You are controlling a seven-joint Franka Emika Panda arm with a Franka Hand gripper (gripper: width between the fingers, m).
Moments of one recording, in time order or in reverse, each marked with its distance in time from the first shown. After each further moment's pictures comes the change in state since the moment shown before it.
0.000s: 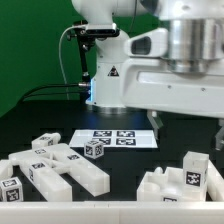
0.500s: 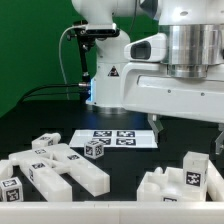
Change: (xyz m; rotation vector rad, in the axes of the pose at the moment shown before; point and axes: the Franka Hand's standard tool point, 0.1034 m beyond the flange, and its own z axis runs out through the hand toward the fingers) arm 0.002 0.007 0.001 -0.004 -0.005 -0.070
